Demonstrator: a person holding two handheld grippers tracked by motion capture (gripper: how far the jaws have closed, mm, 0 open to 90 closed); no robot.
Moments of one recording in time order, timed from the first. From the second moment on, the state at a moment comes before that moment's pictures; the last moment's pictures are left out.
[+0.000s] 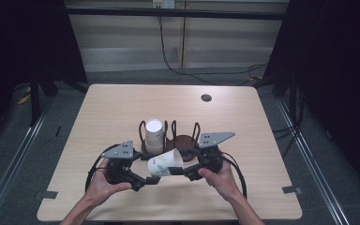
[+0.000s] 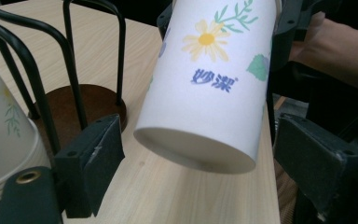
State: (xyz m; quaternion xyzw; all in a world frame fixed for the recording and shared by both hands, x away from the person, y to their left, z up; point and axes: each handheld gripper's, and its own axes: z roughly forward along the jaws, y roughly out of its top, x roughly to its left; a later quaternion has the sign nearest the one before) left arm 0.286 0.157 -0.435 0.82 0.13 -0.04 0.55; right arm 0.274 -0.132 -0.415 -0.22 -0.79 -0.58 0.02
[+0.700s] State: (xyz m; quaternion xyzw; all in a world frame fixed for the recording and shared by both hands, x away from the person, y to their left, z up) left arm 0.287 0.168 -0.435 0.84 0.15 -0.04 0.52; right arm 0.276 -0.143 -0.412 -0.25 -0.80 -0.55 0.00
